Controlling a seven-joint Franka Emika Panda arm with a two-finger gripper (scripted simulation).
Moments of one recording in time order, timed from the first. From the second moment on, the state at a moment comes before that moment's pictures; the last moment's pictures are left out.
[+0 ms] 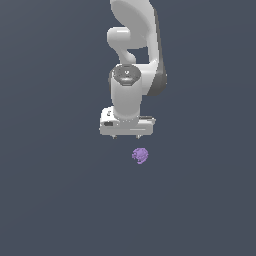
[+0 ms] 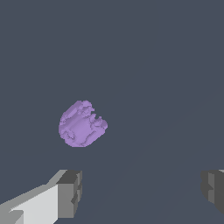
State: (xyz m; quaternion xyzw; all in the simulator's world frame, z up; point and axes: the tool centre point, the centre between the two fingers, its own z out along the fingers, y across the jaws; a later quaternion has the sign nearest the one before) arm -0.008 -0.007 0.155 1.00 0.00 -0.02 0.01
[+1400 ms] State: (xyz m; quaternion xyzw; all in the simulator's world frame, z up) arm 0.001 -0.003 0.141 1.00 0.10 -0.01 0.02
